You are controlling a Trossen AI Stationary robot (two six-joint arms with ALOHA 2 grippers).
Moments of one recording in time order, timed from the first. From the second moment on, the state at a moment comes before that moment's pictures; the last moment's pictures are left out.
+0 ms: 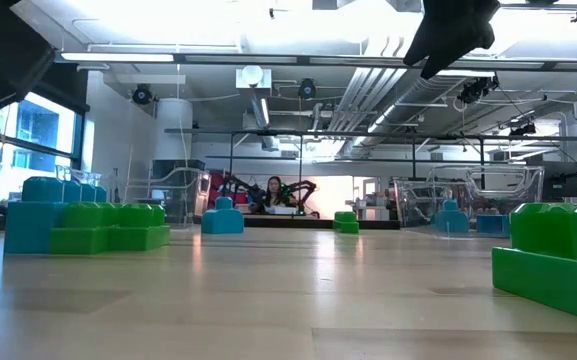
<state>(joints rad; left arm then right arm) -0.76 2.01 1.36 -0.77 0.06 -1.85 0.21 1.28 1.21 -1.00 0.47 0.70</state>
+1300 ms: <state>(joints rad) -0.48 1.50 1.36 -0.79 -0.60 -0.75 0.21 1.37 1.21 0.01 0.18 0.36</state>
